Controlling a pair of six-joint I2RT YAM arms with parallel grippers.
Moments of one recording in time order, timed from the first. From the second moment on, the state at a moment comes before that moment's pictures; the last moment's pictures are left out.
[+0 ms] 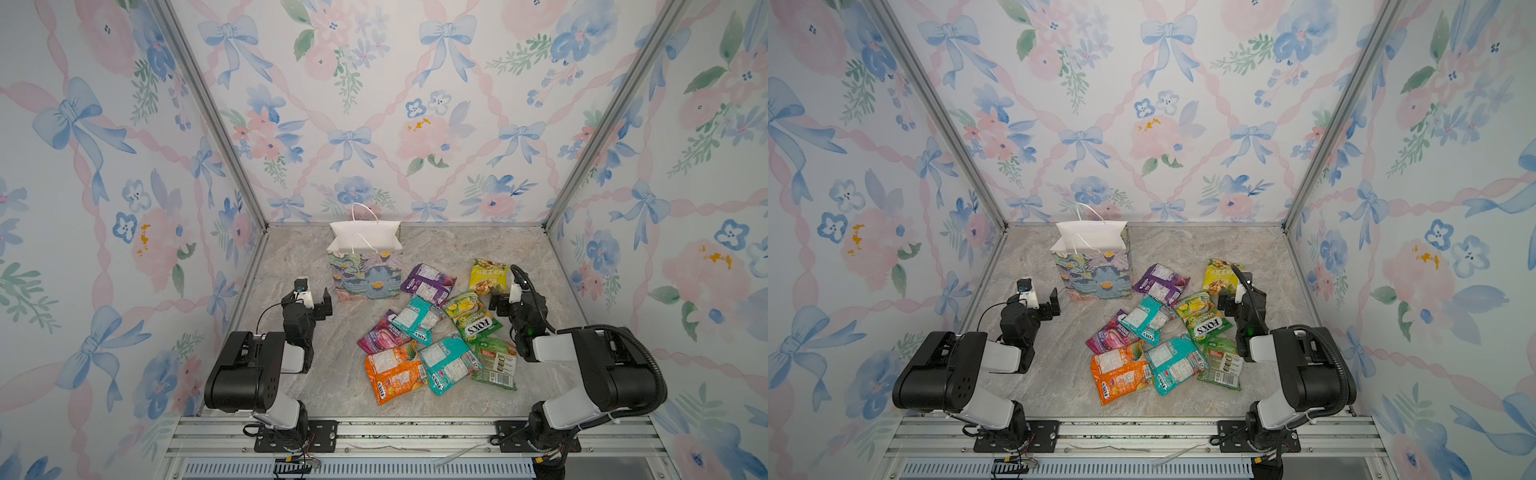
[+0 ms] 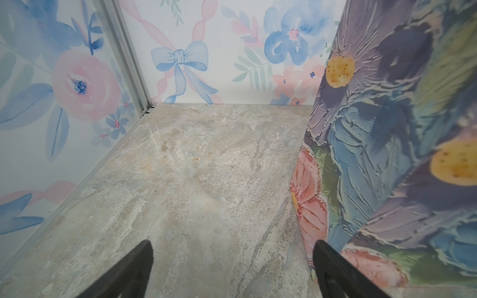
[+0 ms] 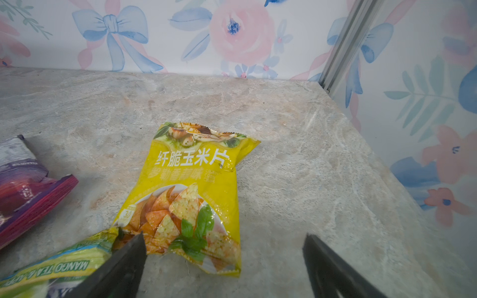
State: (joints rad) left arm -0.03 1.54 0.25 1.07 -0.10 0.01; right arm 0.07 1.55 0.37 0.85 0.14 -0.03
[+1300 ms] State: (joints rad) left arm -0.08 0.98 0.35 0.61 -0.32 -0.22; right arm 0.14 1.08 0.72 0.26 0.39 0.19
